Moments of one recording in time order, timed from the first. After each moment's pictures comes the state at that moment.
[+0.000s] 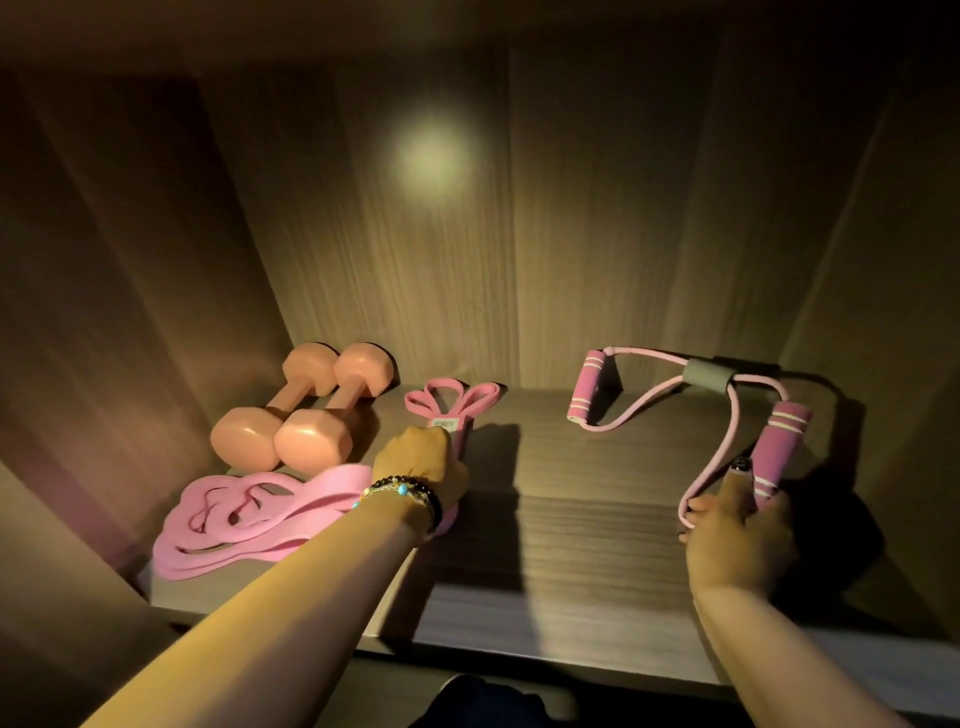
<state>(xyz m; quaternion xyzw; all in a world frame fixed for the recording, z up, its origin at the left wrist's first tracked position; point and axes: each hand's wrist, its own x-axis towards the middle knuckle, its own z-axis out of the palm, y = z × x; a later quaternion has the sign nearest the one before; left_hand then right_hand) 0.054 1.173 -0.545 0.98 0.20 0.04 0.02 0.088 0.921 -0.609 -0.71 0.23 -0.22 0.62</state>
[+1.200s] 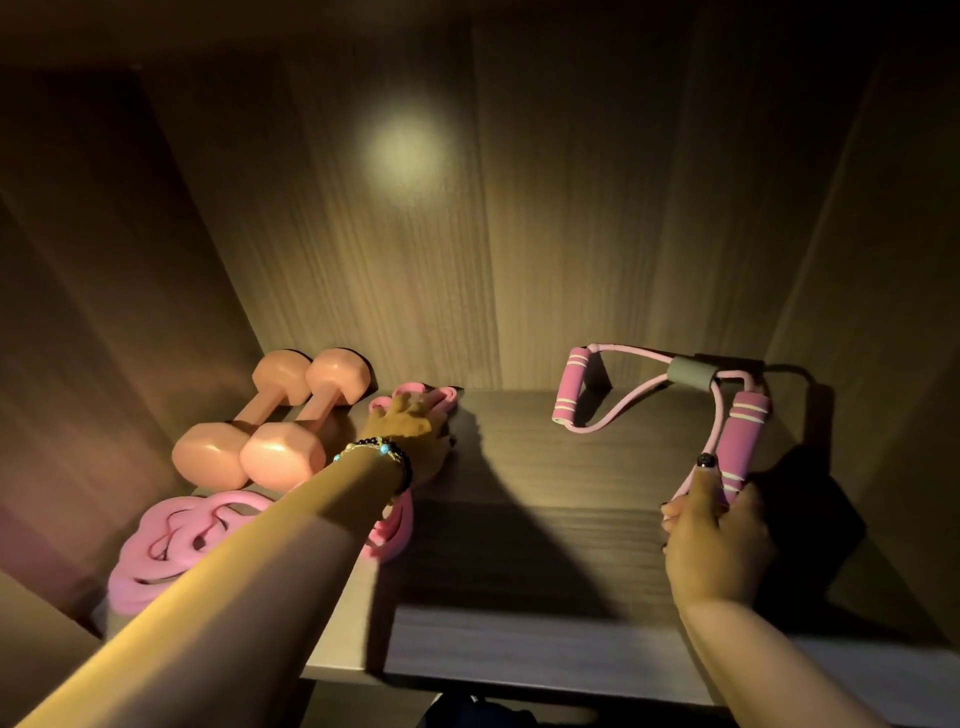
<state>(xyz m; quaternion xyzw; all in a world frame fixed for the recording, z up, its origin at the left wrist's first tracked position) 0.114 1.211 -0.557 1.00 0.06 -0.02 -0.06 0.082 0.921 -0.590 -0.73 0.16 -0.20 0.64</state>
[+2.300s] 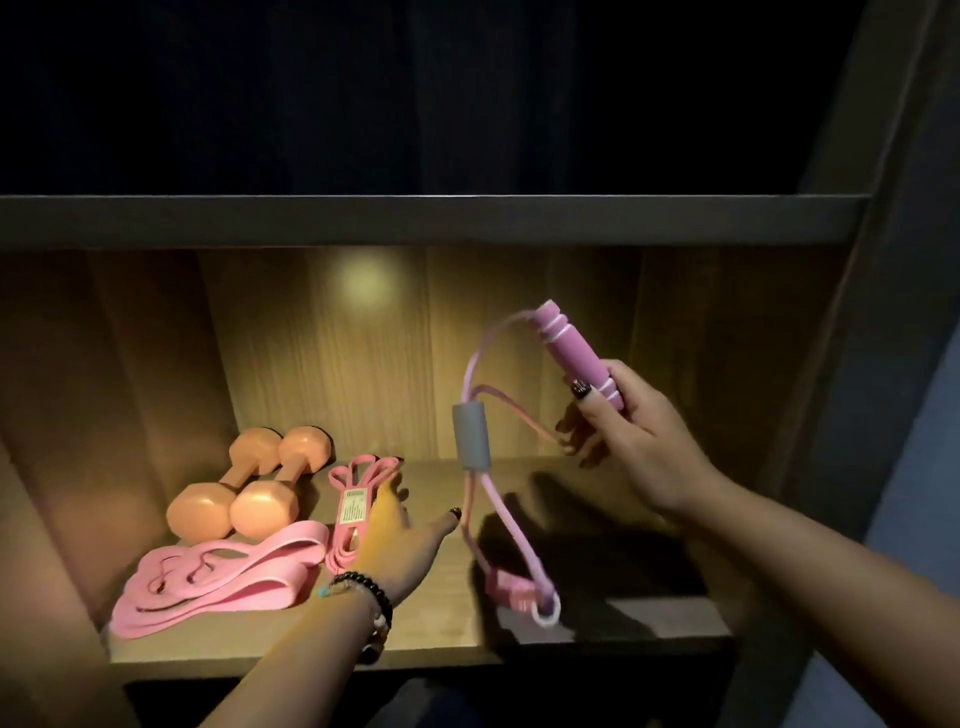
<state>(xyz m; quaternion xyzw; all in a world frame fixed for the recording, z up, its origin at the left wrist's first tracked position) -0.054 1.083 -0.481 0.80 0.13 0.14 0.57 -0.043 0.856 -0.371 -0.78 -0.30 -0.12 0.54</state>
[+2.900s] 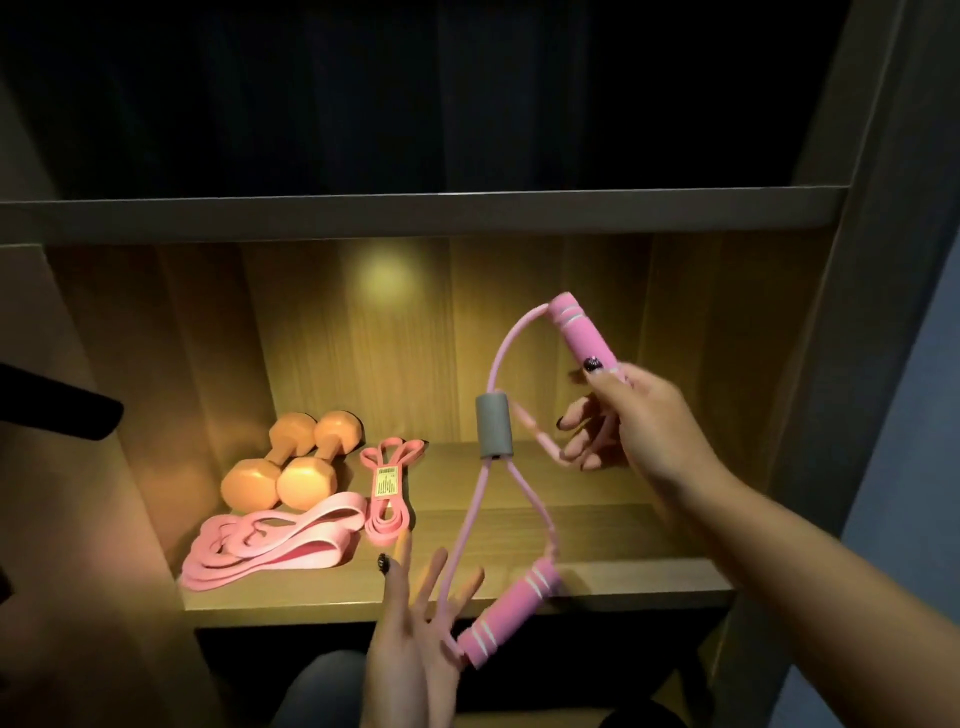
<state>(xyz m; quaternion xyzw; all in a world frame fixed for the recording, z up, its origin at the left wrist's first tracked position) -0.181 1.053 -0.501 0.36 0.13 0.09 0.92 -0.104 0.884 -0.365 -0.68 -0.17 -0.03 0.72</state>
